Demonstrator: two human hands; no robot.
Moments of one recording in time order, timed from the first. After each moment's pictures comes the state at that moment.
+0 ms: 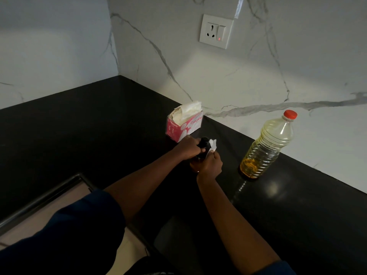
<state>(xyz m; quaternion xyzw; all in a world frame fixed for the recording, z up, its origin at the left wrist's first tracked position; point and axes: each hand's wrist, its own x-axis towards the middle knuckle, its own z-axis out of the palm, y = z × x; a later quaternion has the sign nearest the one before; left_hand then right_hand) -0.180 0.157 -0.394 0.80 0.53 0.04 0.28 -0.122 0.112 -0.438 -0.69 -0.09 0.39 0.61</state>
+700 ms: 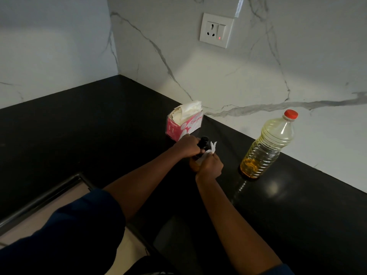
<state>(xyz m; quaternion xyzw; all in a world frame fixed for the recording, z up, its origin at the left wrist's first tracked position) -0.180 0.167 -0.394 0.83 0.51 0.01 0.23 -0.122 0.114 -0.438 -0.69 -0.05 0.39 0.61</state>
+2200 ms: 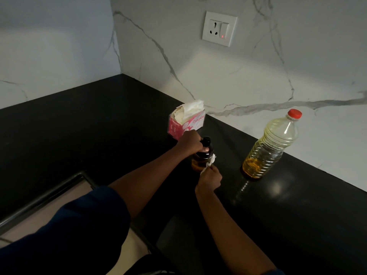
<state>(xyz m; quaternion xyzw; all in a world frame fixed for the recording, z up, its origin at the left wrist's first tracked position) -0.176 0.168 -0.395 0.77 0.55 0.12 0.31 -0.124 0.102 -0.484 -0.71 -0.05 0.36 0.60</state>
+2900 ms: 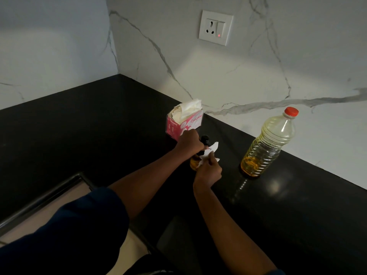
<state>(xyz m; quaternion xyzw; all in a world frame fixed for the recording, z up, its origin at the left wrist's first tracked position) -0.169 0.161 -0.393 0.76 0.59 0.14 0.26 -0.127 0.104 -0.471 -0.72 -0.15 0.27 0.62</state>
